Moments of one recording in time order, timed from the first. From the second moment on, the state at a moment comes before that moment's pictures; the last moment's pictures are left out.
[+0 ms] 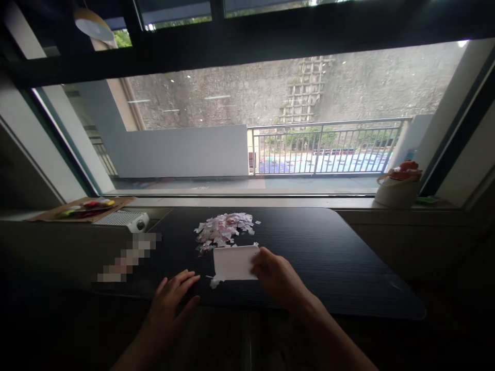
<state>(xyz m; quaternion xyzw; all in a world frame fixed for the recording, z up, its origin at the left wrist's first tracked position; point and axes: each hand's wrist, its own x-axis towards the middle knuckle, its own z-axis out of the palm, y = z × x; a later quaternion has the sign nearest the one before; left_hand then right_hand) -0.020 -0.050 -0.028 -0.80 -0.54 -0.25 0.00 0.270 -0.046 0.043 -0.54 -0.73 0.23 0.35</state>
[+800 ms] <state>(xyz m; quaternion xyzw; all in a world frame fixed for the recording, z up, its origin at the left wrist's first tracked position) -0.016 -0.051 -0.025 -0.78 -0.55 -0.28 0.00 0.311 -0.093 0.044 -0.60 -0.70 0.22 0.33</state>
